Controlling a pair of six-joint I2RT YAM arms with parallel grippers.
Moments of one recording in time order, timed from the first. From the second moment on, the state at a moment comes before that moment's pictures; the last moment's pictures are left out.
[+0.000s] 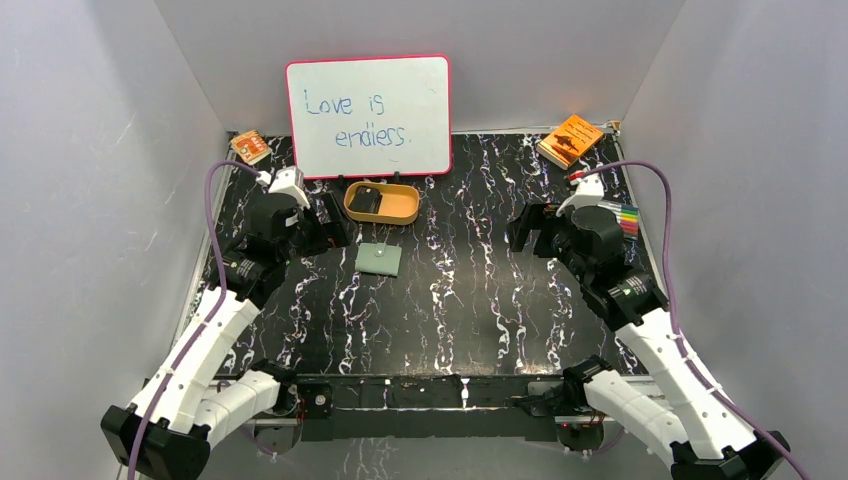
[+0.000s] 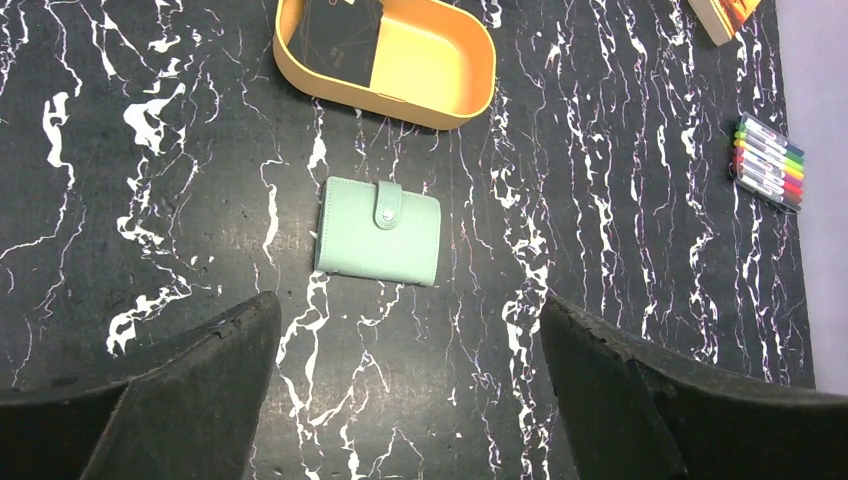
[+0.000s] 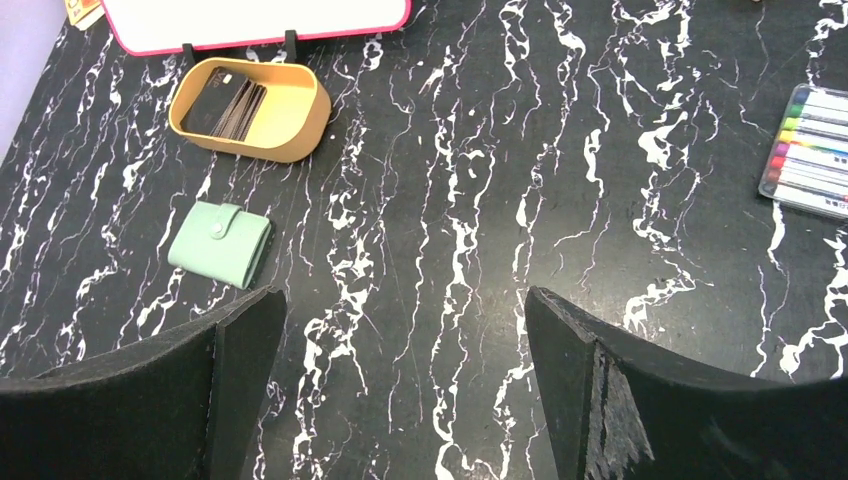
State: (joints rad) left arm -0.38 0.94 0.96 -0.56 -0.06 -0.52; right arm 0.49 0.78 0.89 -0.47 0.15 0.37
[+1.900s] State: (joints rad) left arm -0.39 0.75 0.89 -0.90 -0.16 -0.88; right arm 0.69 1.75 1.31 -0.26 0.11 0.64
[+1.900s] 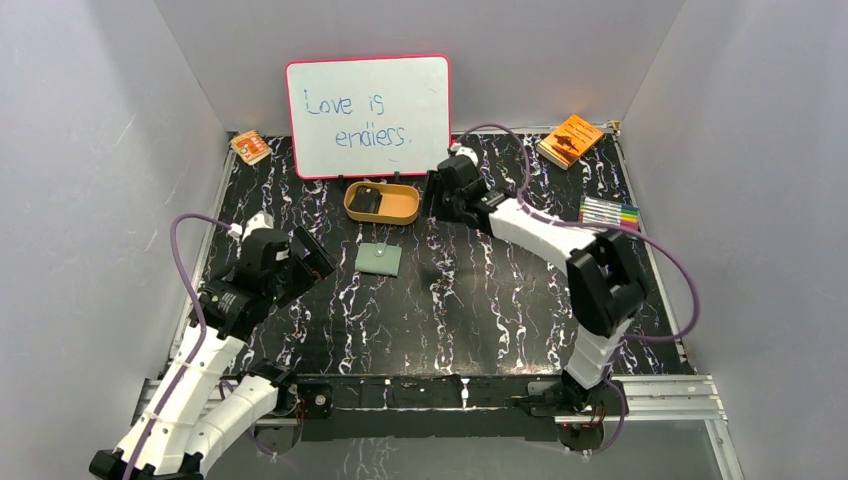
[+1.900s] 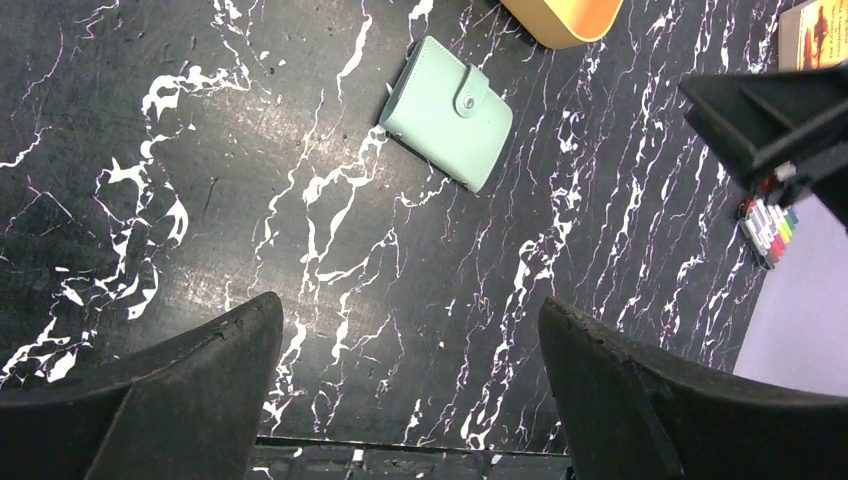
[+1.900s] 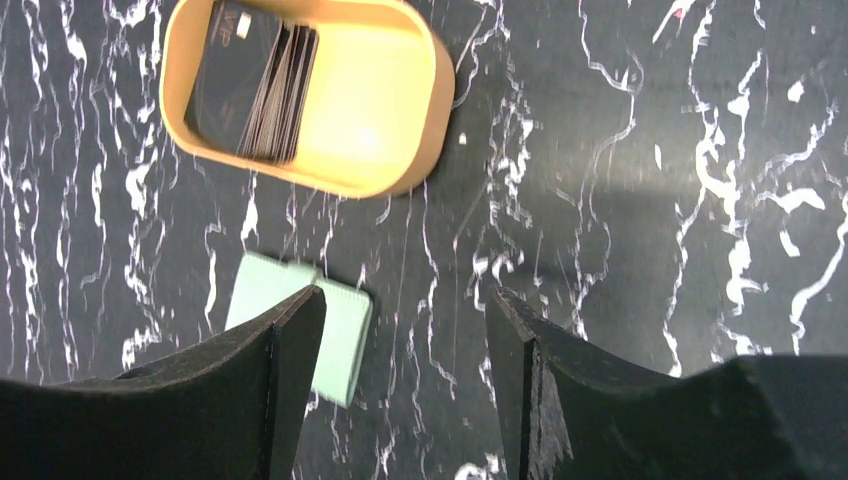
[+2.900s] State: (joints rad) left arm -0.39 0.71 0.85 -0.92 -0.16 -0.85; right arm 0.65 2.25 1.85 -0.49 0.12 0.68
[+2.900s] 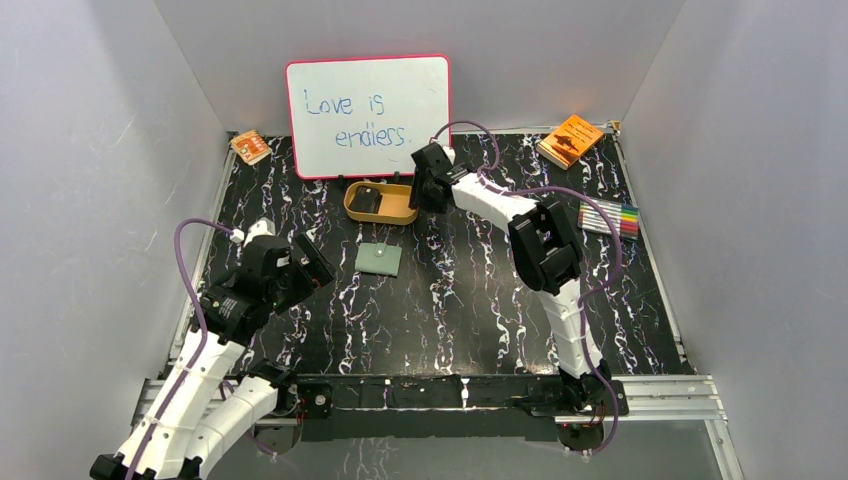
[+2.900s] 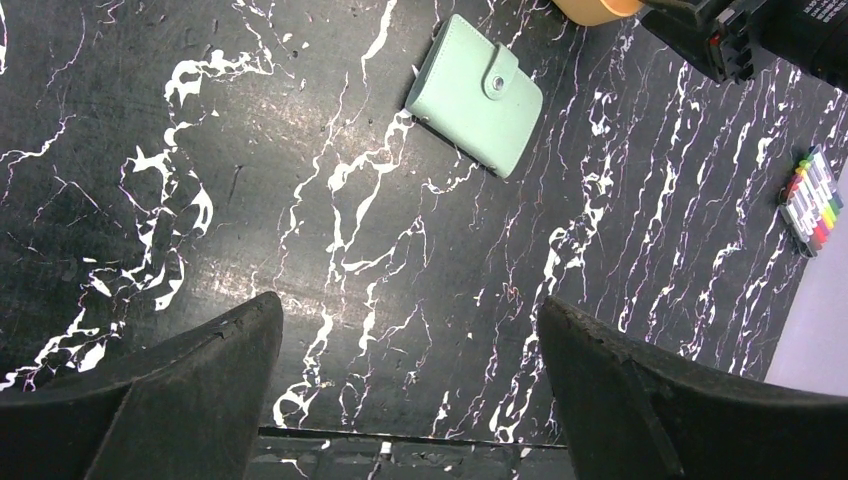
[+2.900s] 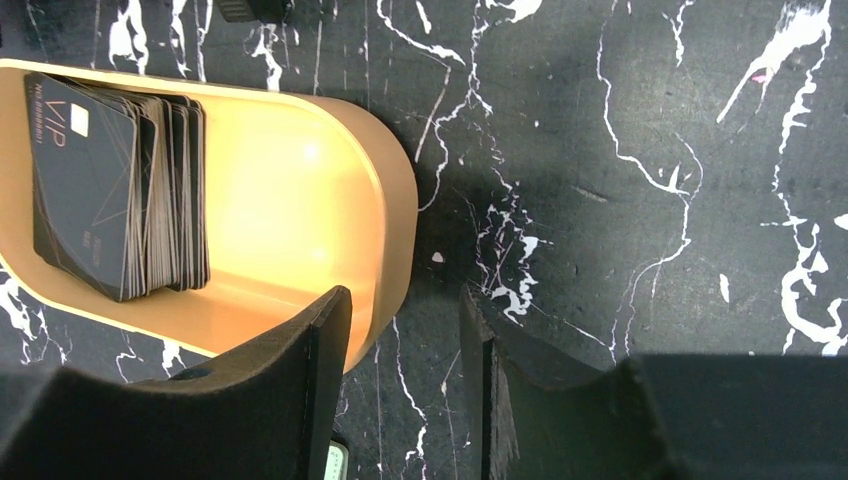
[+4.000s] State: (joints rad) left arm -0.39 0.75 0.76 -0.84 -0.10 -0.86; right arm 0.60 2.03 1.56 -0.48 0.11 0.65
